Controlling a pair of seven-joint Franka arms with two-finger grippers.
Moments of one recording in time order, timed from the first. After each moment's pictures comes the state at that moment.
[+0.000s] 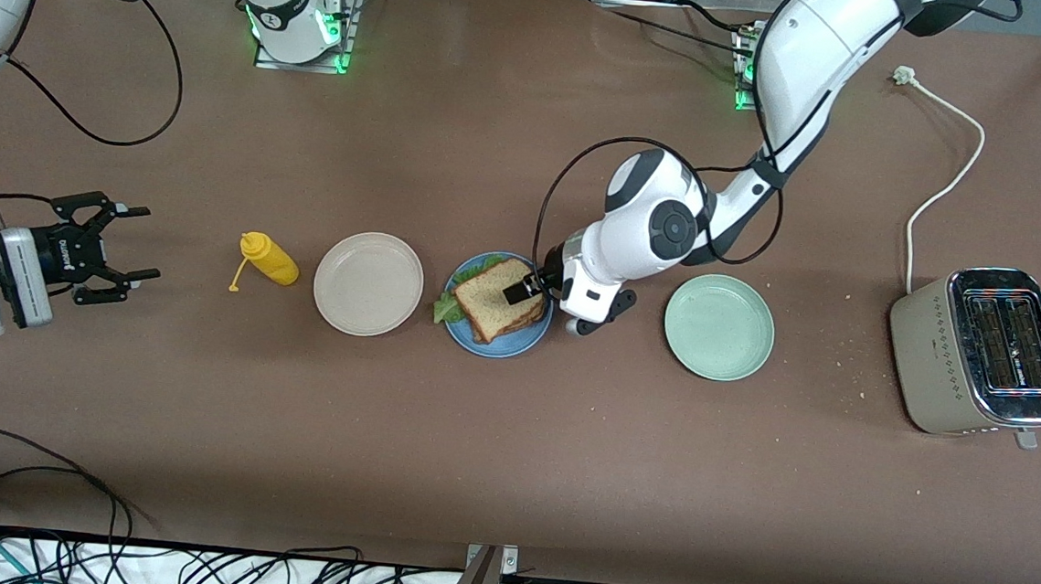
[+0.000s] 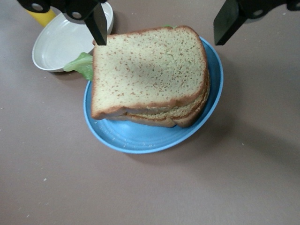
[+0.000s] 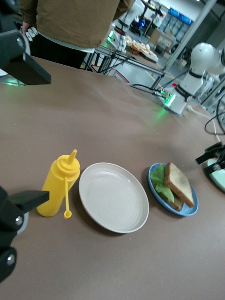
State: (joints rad) left arm -0.24 0.70 -0.47 -1.64 -0.30 2.50 -1.03; right arm -0.03 0.80 -0.44 -1.11 0.87 1.03 -1.59
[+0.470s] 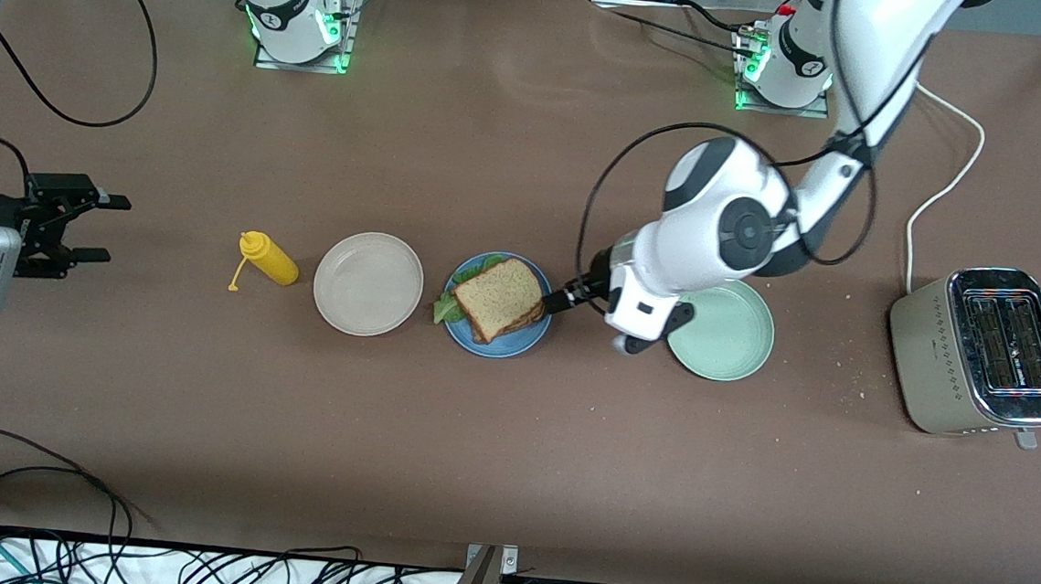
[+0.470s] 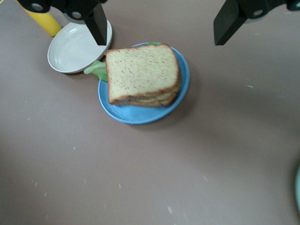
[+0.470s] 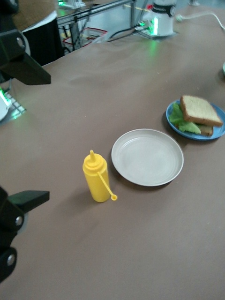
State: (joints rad) left arm -0.13 0.58 -0.47 -1.49 -0.20 2.13 -1.02; right arm 0.05 0.57 -0.38 -1.17 0.60 1.19 -1.00
